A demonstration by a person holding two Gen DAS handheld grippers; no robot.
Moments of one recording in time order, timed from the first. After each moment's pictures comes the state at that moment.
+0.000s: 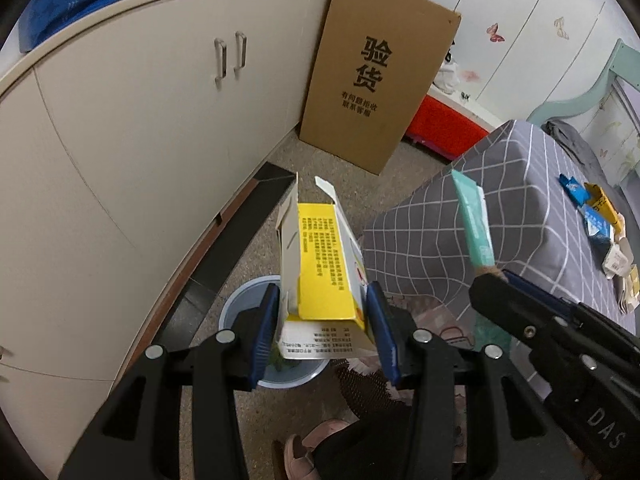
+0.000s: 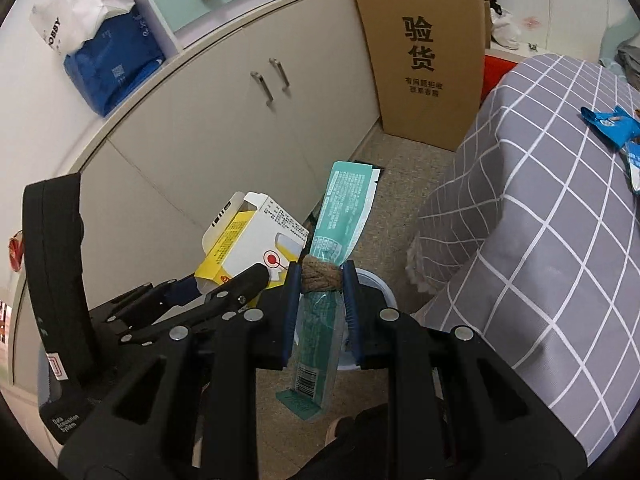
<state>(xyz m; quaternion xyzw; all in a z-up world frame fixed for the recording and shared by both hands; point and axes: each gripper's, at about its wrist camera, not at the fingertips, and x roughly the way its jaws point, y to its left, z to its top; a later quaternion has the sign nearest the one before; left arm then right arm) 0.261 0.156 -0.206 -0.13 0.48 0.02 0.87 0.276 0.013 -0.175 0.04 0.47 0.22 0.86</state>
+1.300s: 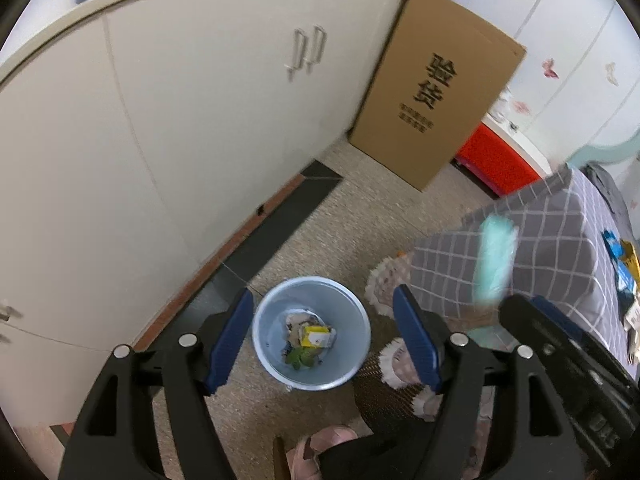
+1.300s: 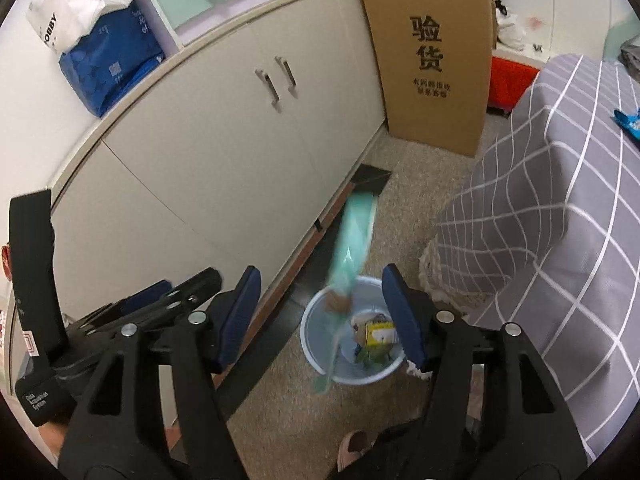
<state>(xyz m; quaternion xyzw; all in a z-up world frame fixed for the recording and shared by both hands) 0.254 0.224 -0.212 -0.18 0.48 0.11 0.85 0.286 0.045 -0.187 0.05 0.46 0.22 0.86</state>
